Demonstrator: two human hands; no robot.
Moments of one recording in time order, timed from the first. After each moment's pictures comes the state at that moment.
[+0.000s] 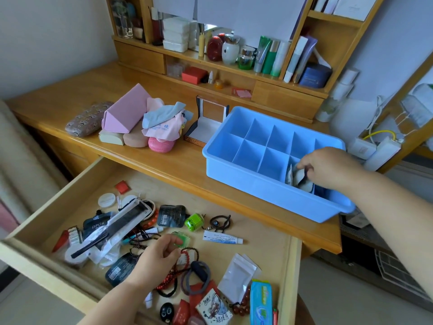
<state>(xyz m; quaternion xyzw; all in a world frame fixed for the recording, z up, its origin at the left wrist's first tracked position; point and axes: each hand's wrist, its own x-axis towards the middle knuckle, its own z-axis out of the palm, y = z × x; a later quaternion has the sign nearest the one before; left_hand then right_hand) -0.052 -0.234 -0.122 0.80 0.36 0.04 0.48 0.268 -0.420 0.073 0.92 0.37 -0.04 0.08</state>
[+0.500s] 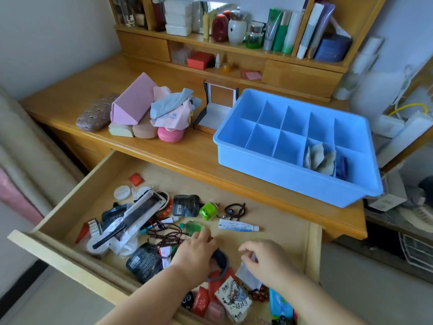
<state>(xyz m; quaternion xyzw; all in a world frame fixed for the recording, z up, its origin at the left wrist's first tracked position) -0.023 -0.261 -0.133 0.97 0.15 -0.13 0.14 0.090 -0.420 -0.096 0.86 0.42 -0.24 -0.16</state>
